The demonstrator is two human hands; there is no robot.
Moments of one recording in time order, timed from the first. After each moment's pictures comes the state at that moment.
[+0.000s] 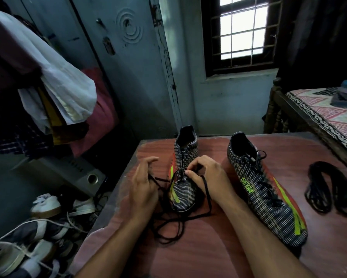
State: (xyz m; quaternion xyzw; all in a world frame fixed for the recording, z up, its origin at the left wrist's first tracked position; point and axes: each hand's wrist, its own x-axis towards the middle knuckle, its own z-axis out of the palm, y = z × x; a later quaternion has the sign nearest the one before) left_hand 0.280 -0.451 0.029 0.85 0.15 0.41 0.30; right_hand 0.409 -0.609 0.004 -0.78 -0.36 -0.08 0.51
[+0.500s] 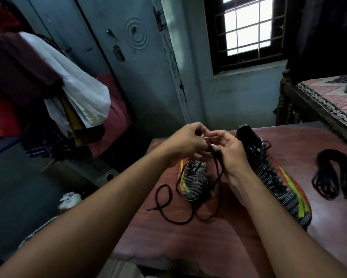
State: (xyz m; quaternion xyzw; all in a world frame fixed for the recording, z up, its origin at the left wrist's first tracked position) left_hand 0.333 -0.512 0.157 0.84 0.10 -0.02 0.54; right_hand 0.401 -0.620 0.060 -0.45 -0.16 0.15 0.87
